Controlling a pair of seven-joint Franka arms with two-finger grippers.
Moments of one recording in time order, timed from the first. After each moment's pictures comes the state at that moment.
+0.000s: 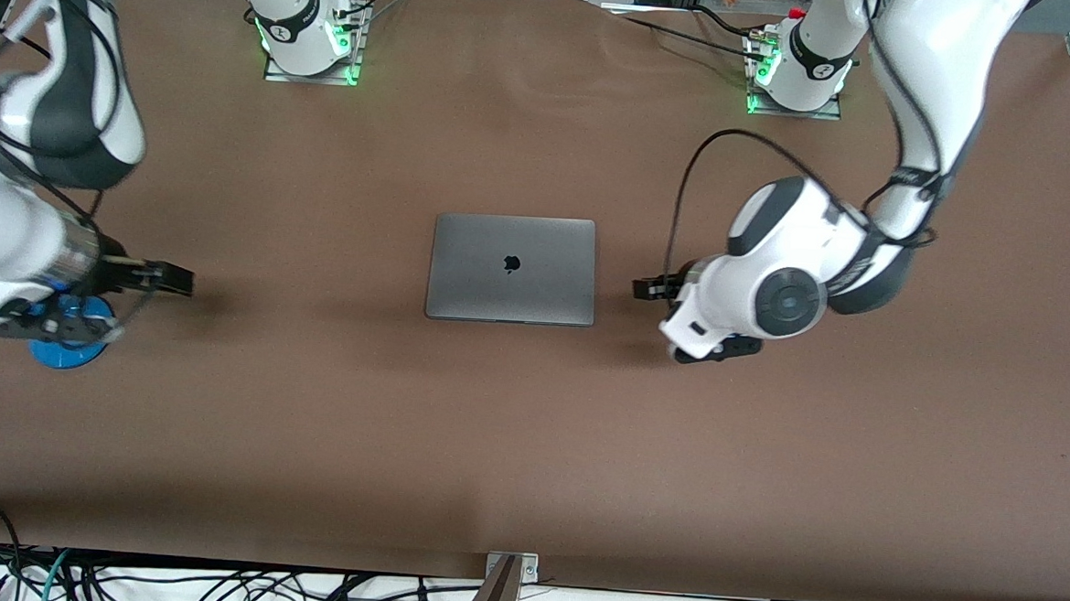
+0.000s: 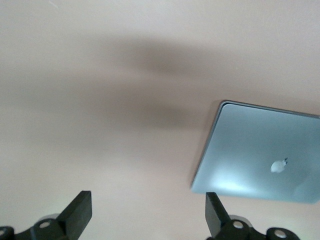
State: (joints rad) left arm -0.01 0.56 -0.45 -1.48 -0.04 1.69 -0.61; right arm -0.05 0.32 0.07 -1.52 -0.06 1.76 0.02
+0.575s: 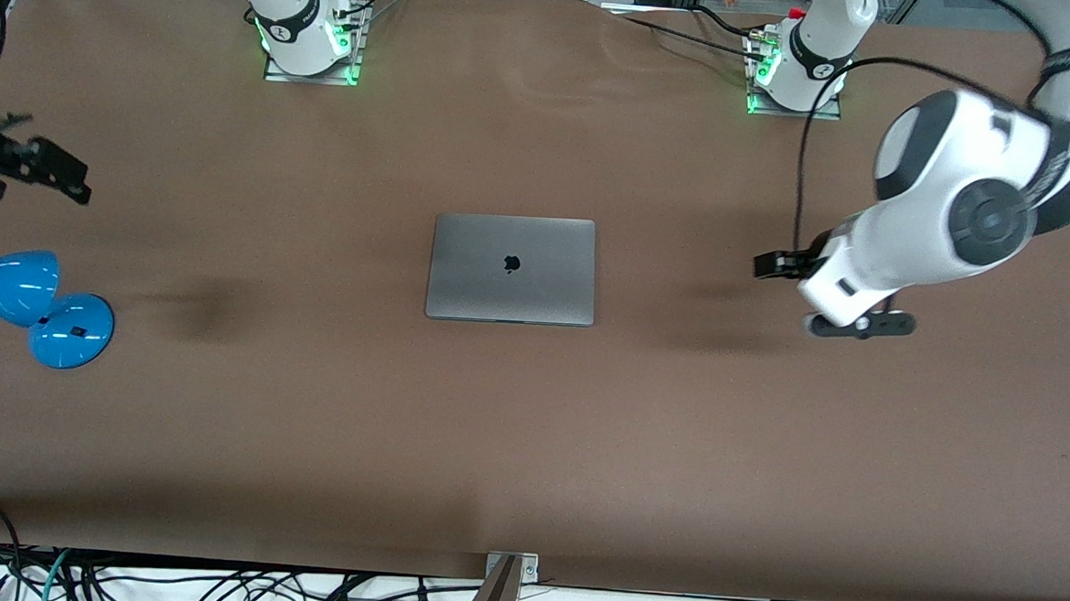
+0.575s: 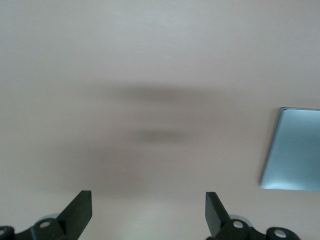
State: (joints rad) left arm -0.02 0.20 -0.18 -1.71 -0.04 1.68 -0.28; right arm 0.02 0.01 -0.05 -1.57 -0.06 1.61 -0.06
